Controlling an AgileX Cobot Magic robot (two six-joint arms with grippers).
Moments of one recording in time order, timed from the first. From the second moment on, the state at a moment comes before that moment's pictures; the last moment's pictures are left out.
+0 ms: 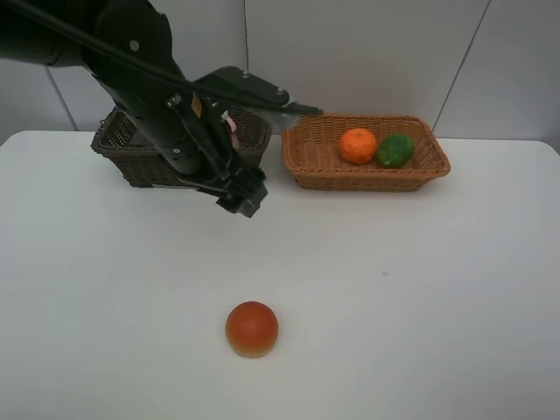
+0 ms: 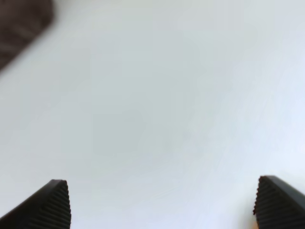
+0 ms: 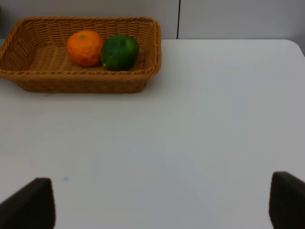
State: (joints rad) left arm -0.71 1.72 -1.13 0.10 0.60 -0.06; right arm 0.02 0.00 -0.52 -0.07 1.06 0.03
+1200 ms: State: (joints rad) left arm -0.81 1.74 -1.13 0.00 0.69 0.06; right arm 0.02 0.00 -0.52 -0.07 1.06 0.03
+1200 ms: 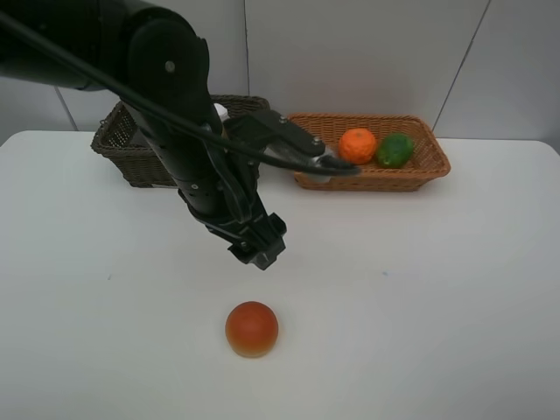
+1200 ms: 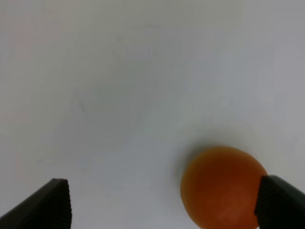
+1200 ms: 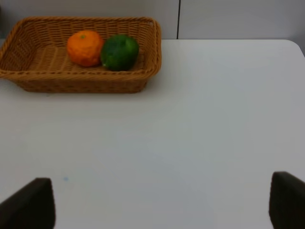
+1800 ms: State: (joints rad) left arm -0.81 1.77 -1.13 -0.04 0.69 0.19; right arm 0.02 0.00 -0.52 -0.07 1.06 0.03
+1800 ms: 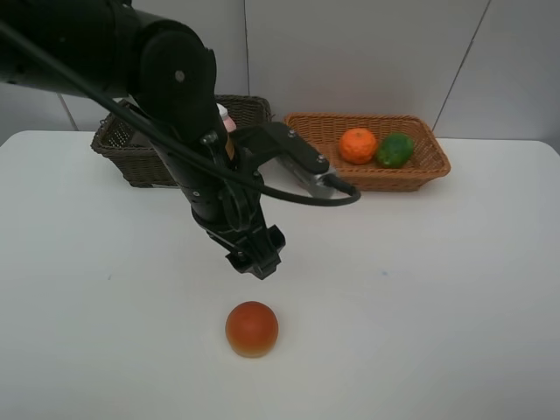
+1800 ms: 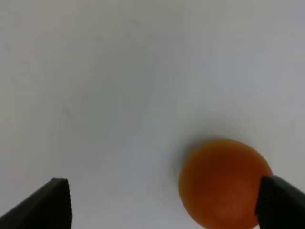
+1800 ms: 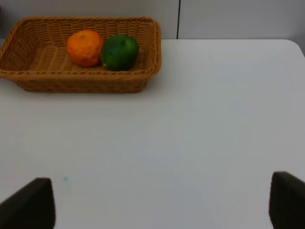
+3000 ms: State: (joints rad) left arm -0.93 2.00 -1.13 0.00 0.73 0.46; right arm 0.02 0.00 -0.52 -0.07 1.06 0.03
